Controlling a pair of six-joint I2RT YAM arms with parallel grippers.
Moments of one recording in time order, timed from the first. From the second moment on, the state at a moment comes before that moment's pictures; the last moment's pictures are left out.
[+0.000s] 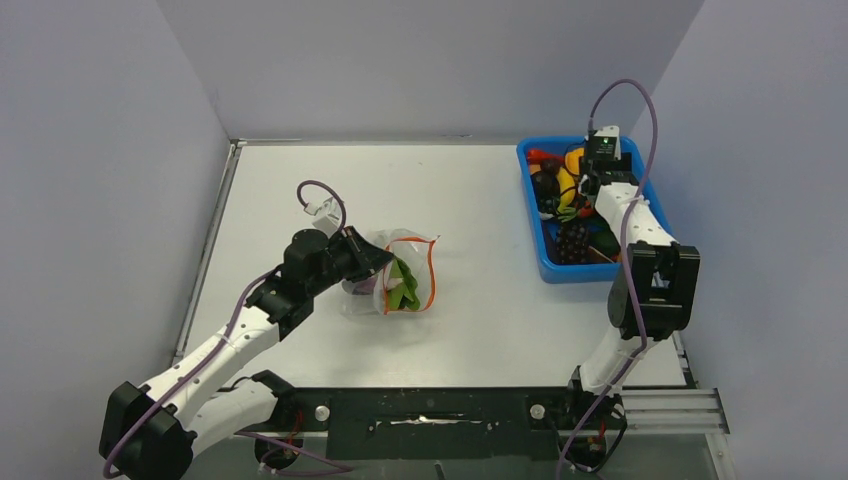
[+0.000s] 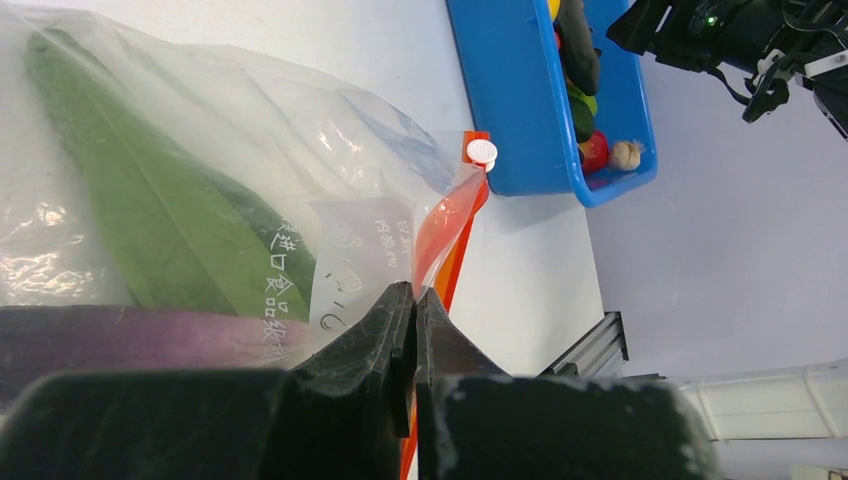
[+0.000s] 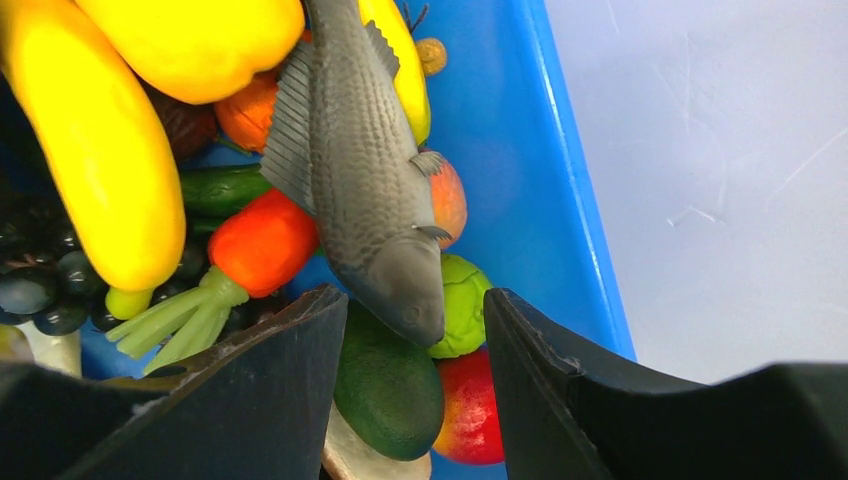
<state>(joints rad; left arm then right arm) -0.56 0.98 0.65 -0.01 0.14 -0.87 -0.05 1.76 1.40 -0.39 0.54 -0.18</state>
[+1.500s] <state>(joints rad) -0.56 0.97 0.67 -0.06 0.13 -0.85 -0.10 1.93 1.40 -0.42 0.56 -0.23</state>
